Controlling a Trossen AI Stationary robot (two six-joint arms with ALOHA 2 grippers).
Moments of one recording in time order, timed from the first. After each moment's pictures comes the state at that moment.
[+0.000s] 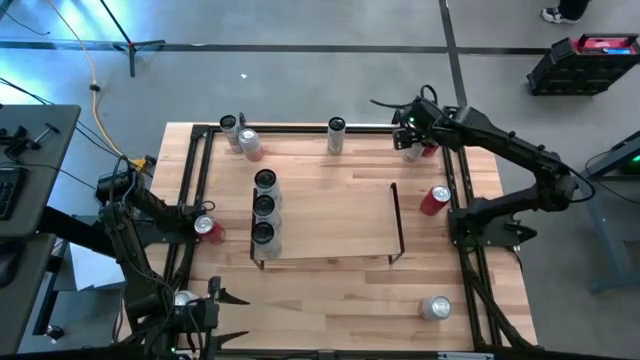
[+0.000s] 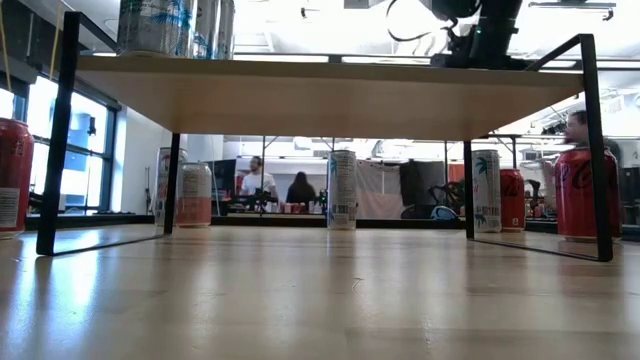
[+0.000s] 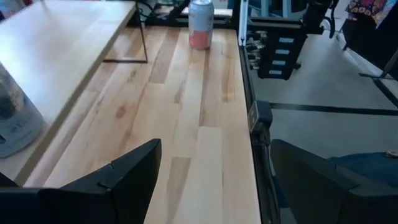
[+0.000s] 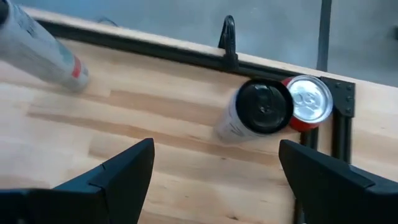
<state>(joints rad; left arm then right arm) -1.21 1.56 1.14 -0.52 -1.04 -0.93 -0.57 1.28 1.29 -1.15 0.42 0.70</state>
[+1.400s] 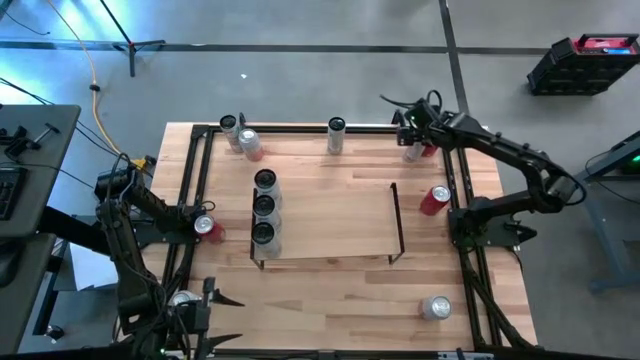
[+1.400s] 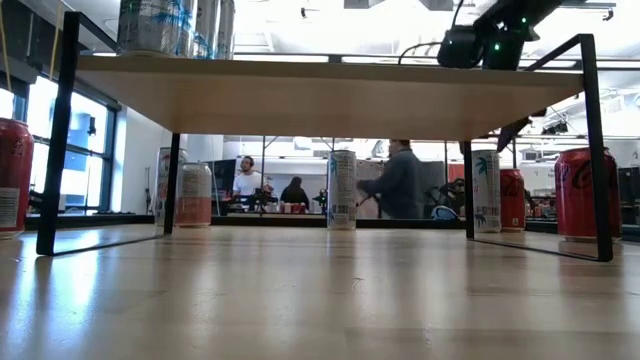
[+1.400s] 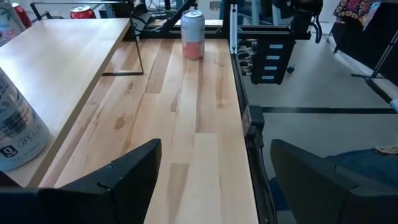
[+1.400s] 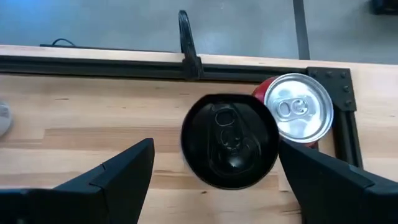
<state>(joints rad) -1.25 1.54 1.14 -0.52 -1.08 -0.88 -0.76 1.29 1.02 -0.85 0.42 0.67</state>
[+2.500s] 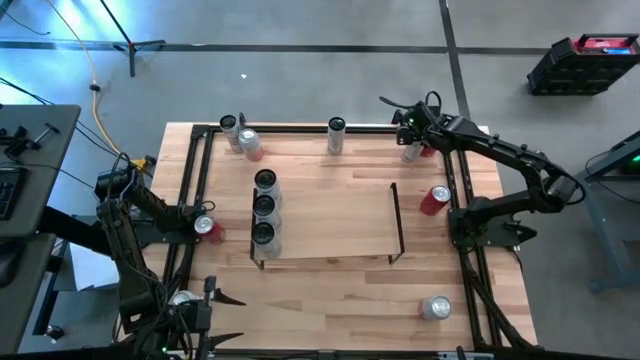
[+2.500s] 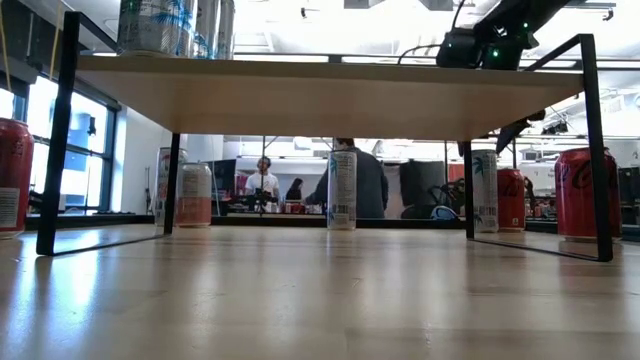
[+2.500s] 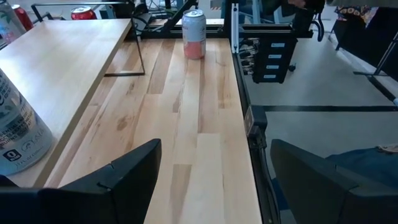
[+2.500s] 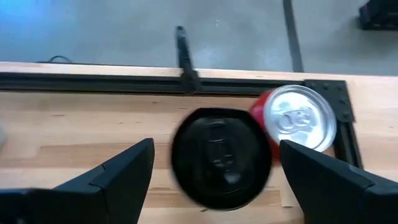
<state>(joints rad) -1.24 1.53 1.14 -0.52 -1.08 -0.86 -0.75 1.29 0.98 -0.78 0.50 0.69</state>
